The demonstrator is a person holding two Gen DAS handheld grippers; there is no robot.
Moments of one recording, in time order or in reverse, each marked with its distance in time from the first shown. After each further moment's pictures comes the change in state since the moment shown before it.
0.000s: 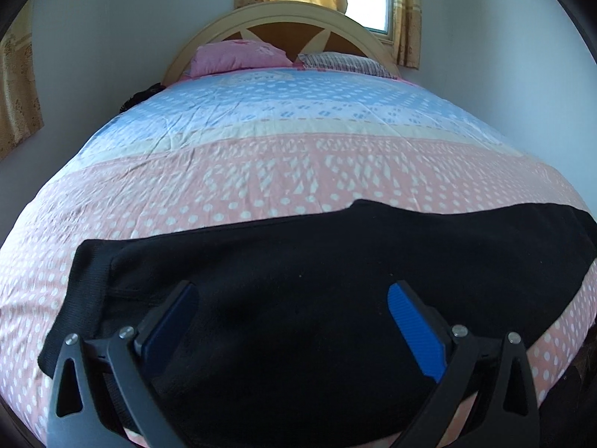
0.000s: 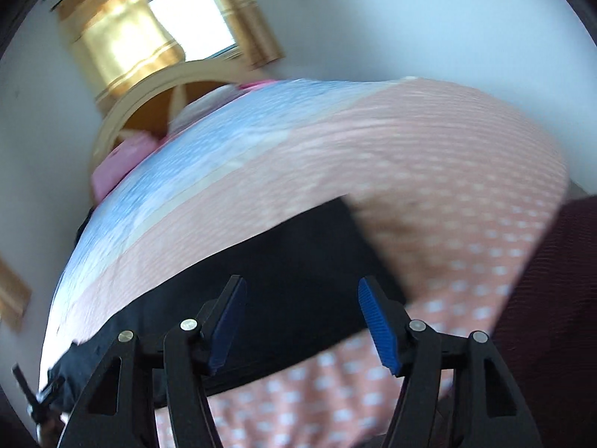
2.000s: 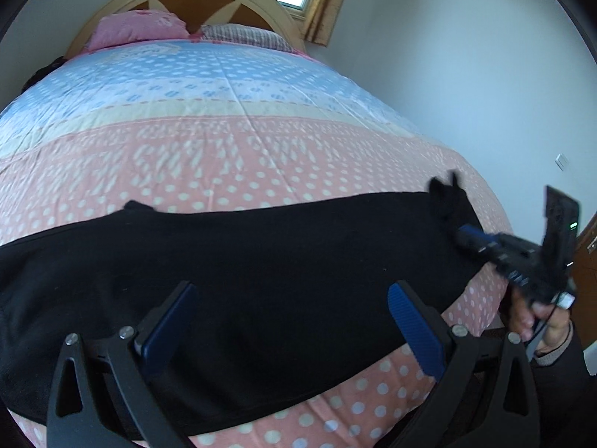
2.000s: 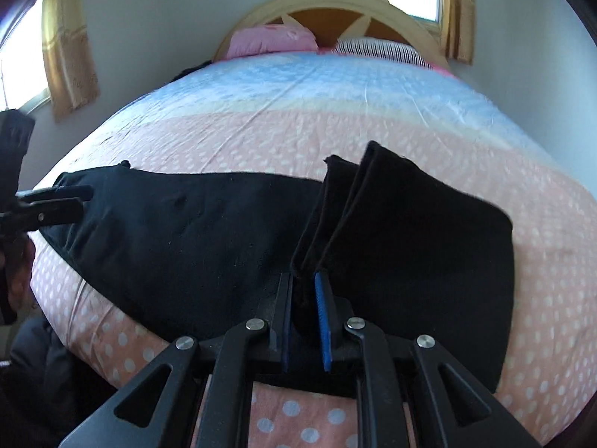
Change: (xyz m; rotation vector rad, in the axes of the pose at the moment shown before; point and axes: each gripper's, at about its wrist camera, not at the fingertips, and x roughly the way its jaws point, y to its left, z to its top) left arm -0.011 -0.117 0.021 0.043 0.137 -0.442; right arm 0.060 0.234 -0.116 -0.774 0.183 0.290
